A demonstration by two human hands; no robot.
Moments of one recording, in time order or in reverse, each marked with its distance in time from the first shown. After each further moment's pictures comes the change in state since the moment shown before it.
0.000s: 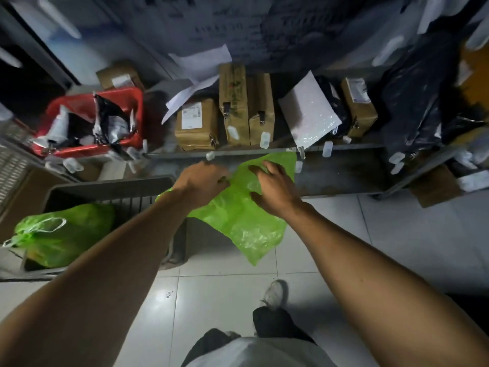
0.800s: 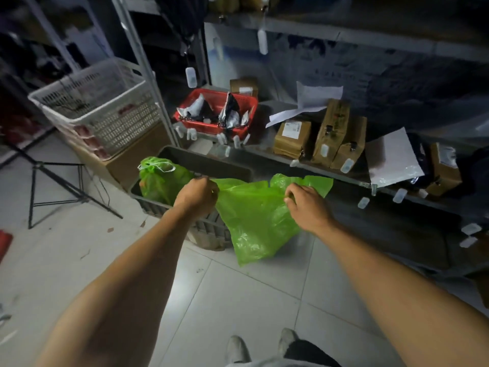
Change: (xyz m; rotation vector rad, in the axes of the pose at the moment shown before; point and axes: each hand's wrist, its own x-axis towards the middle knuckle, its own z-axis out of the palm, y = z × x) left_hand -0.282 -0.100 0.013 -0.171 0.297 -0.583; right_hand -0.104 -0.159 0.015 0.040 0.018 -0.284
